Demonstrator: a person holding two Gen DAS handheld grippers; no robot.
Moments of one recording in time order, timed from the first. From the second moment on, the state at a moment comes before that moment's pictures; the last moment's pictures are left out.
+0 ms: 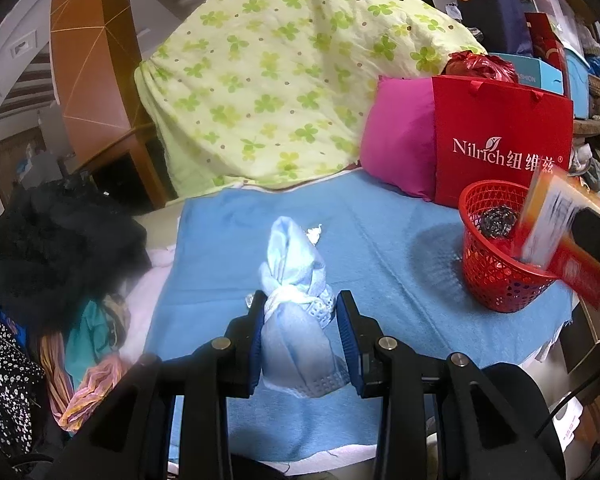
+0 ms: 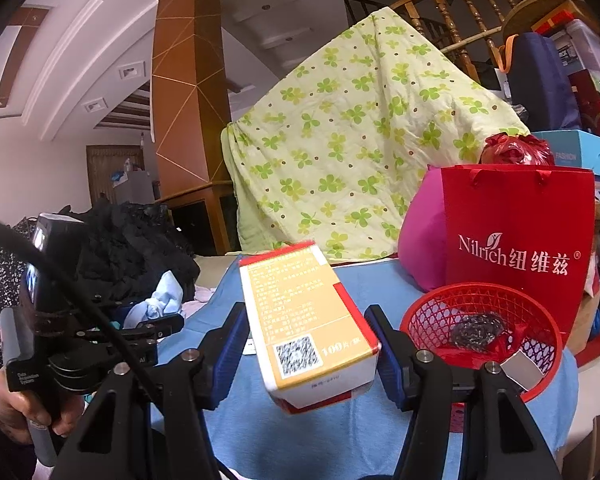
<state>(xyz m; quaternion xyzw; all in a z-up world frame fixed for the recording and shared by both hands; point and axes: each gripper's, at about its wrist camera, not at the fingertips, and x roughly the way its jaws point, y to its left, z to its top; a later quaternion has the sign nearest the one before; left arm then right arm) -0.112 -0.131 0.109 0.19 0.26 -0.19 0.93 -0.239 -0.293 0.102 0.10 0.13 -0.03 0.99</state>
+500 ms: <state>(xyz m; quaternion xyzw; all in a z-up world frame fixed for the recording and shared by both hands) -0.100 -0.122 0.094 0.18 0.28 -0.18 0.92 -0.235 -0.297 0.087 0.10 0.15 -0.04 0.98</state>
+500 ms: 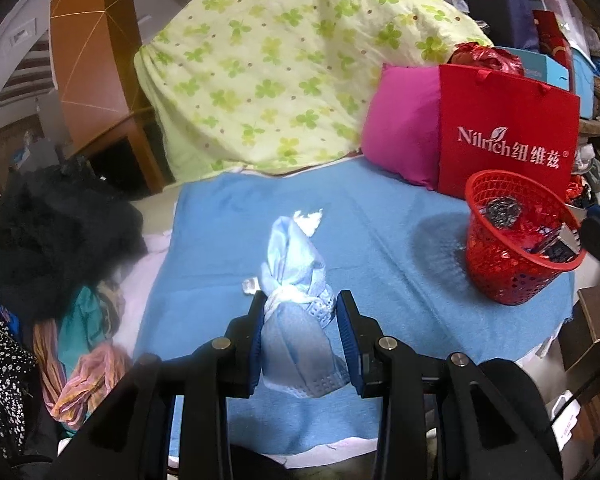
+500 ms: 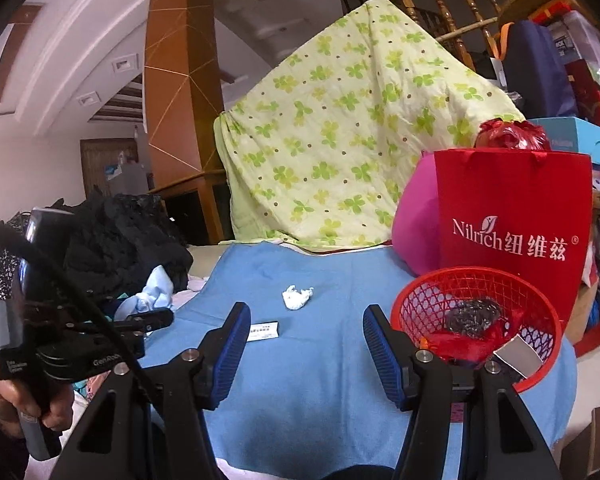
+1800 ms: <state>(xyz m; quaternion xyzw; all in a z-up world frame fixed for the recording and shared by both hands) 0.016 -0.036 -0.014 0.07 0.38 -0.16 0.91 -0.041 -0.276 -0.019 0.08 0.33 -0.03 0.94</state>
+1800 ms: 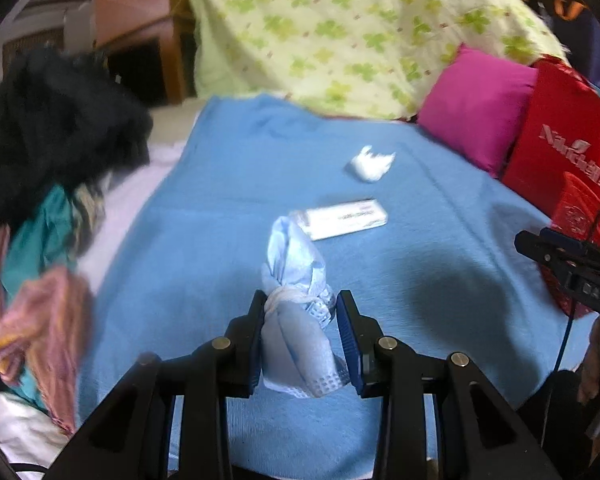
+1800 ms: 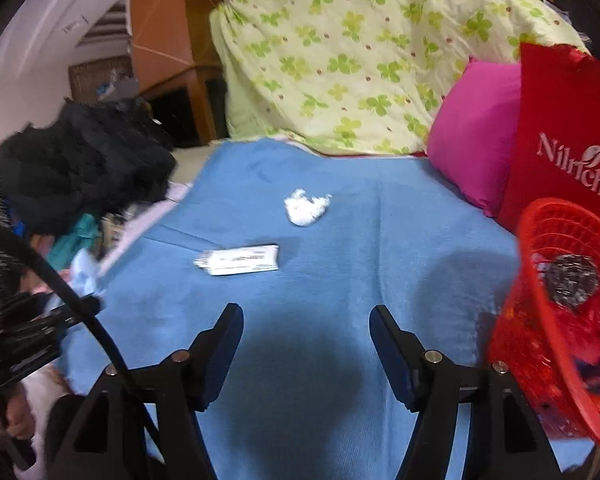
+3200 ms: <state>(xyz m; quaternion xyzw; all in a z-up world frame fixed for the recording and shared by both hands) 0.115 -0.049 -0.105 0.08 0.38 -0.08 0.92 0.089 -0.360 -0.123 0.08 0.42 -0.17 0.89</state>
